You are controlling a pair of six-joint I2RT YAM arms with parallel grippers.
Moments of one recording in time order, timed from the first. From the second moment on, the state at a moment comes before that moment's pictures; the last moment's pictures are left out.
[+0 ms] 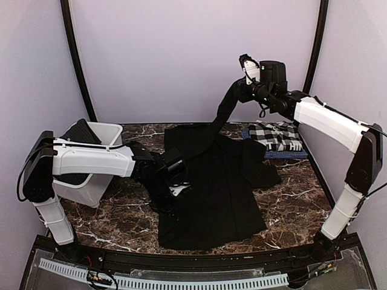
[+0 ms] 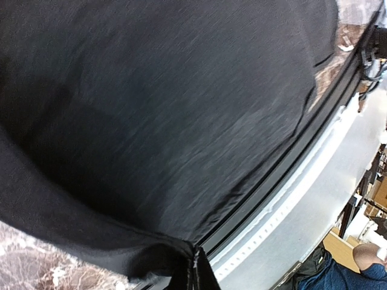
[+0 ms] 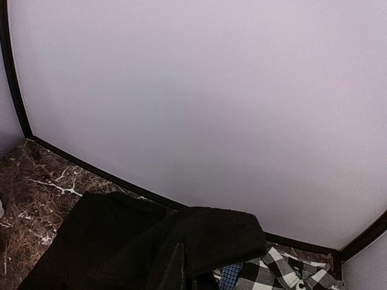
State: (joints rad) left arm -0.99 1.76 1.25 -0.86 0.46 -0.43; right arm 0.54 1.69 1.61 -0.12 0.20 -0.11
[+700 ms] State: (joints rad) left arm -1.01 1.90 1.25 -0.76 0.55 -0.42; right arm 0.54 1.69 1.59 -0.16 -0.03 -0.04
